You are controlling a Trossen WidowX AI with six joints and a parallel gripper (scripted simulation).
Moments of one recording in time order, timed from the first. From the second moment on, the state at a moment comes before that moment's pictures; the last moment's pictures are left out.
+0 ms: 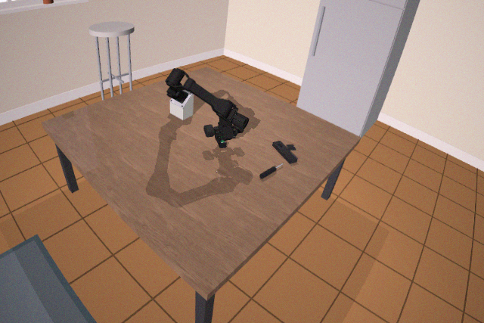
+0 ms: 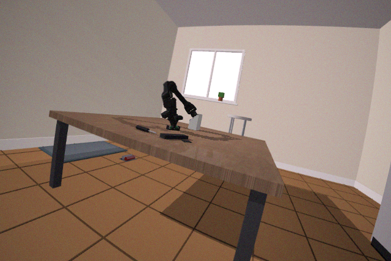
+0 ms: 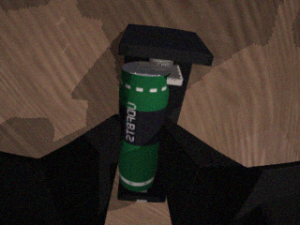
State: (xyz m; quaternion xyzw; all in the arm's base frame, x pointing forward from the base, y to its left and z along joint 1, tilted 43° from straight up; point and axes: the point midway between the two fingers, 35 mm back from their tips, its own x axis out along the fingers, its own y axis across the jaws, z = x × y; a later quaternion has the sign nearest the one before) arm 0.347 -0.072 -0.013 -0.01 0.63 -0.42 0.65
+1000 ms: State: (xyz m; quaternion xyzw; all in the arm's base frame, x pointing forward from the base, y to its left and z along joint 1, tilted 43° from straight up) arm 0.343 -0.071 -0.014 -0.03 0.58 -0.41 0.70
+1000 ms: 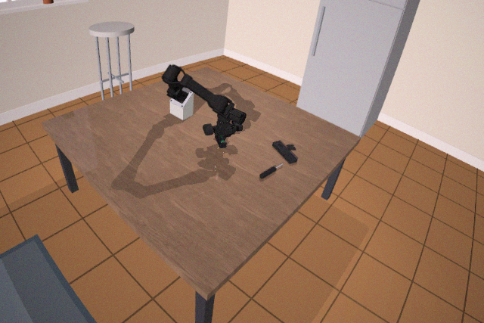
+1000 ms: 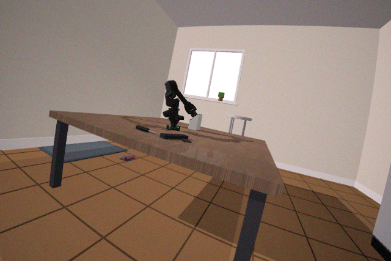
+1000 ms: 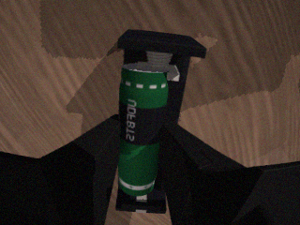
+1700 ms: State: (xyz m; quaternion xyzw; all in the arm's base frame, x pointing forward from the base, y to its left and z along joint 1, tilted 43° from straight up) arm 0.341 -0.072 -0.016 -0.05 0.55 -0.41 0.73
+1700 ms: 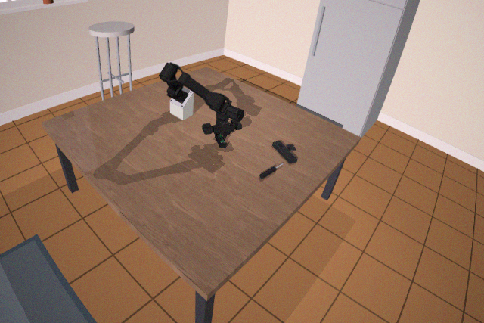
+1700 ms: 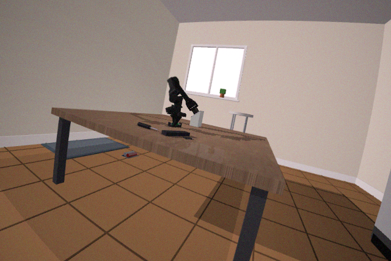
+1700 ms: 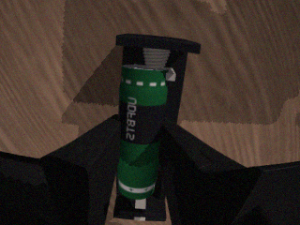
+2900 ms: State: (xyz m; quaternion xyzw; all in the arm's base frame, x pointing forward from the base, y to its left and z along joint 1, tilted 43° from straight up) arm 0.335 -0.073 -0.018 -0.08 0.49 -0.40 0.77
